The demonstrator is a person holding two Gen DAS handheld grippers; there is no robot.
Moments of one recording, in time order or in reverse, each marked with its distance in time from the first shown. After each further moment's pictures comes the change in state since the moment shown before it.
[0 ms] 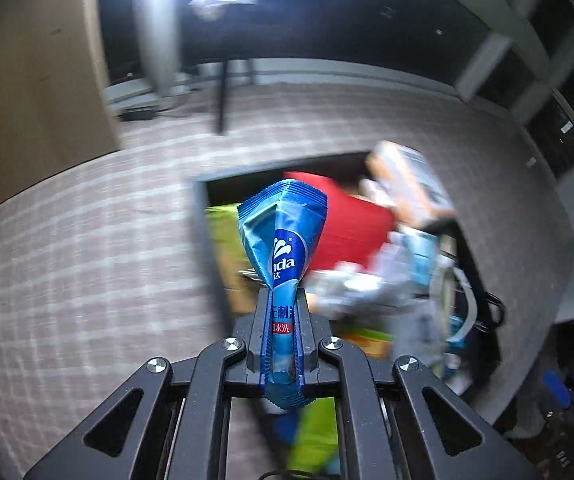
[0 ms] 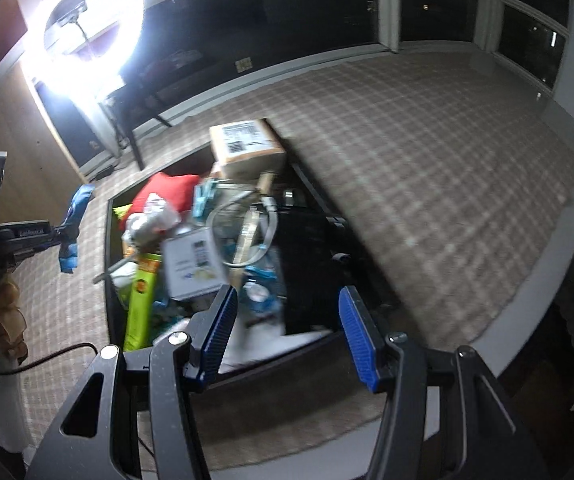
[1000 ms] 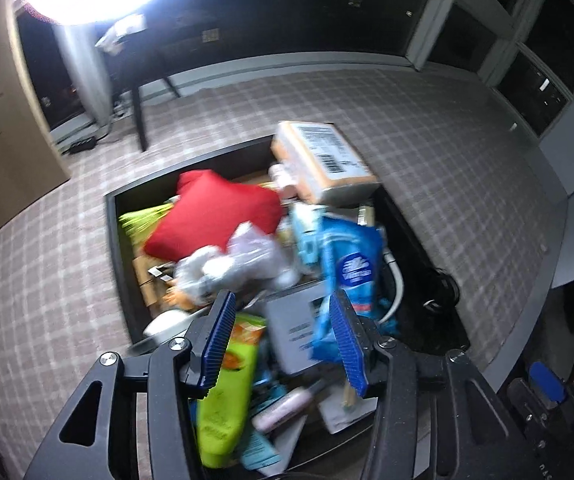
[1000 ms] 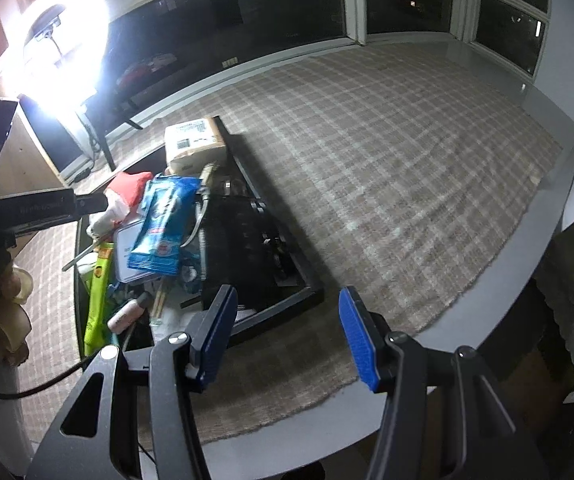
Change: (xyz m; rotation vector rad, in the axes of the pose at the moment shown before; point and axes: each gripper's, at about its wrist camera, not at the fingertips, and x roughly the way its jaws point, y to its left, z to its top) left arm -0.034 -0.084 -0.031 0.113 -0.015 0.020; right arm -0.009 -0.050 -0.010 0.018 0.004 -0.022
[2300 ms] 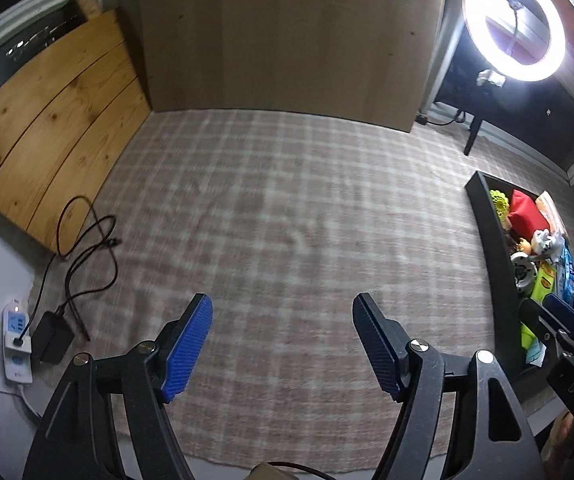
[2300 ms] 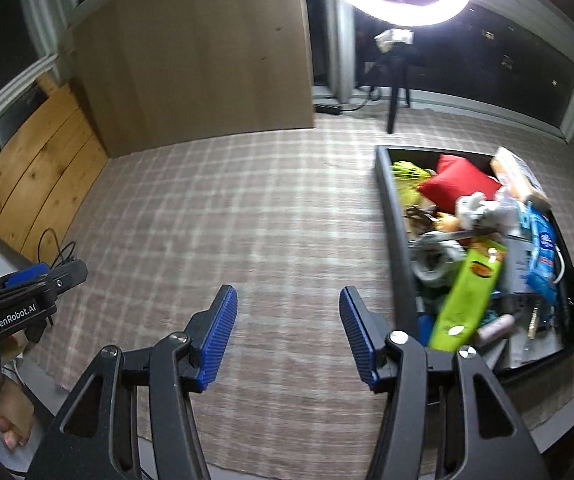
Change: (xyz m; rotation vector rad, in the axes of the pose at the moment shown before) left arm -0.138 0.348 -0.213 -0.469 -0.111 0.319; right arm -0.006 0.373 -0.098 -0.479 0.009 0.283
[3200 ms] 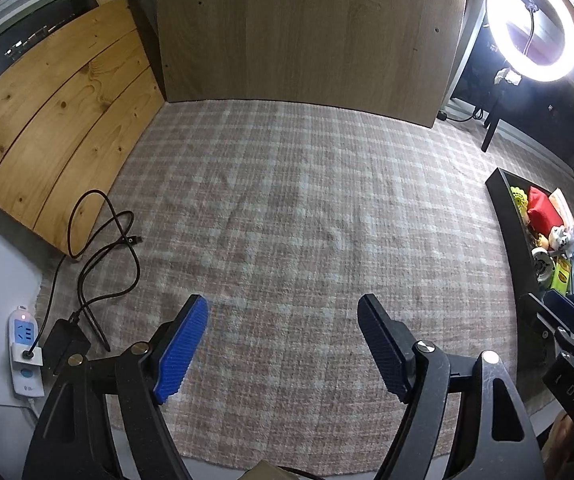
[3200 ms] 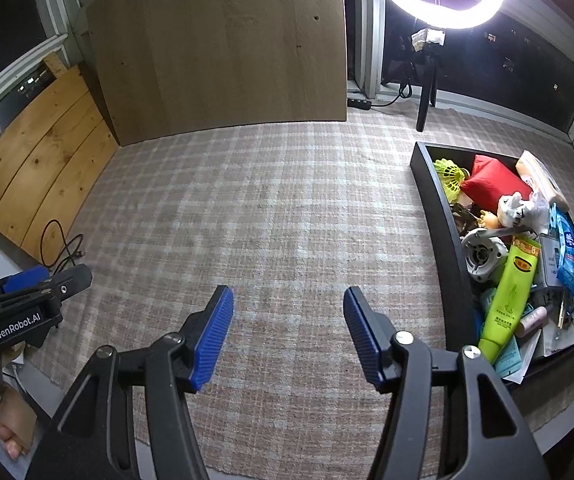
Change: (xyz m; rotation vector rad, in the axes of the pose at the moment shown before) left arm 0.015 0.032 0.002 -0.003 0.020 0.014; right arm 0.019 0.052 -0.003 -0.009 0.012 -0.012
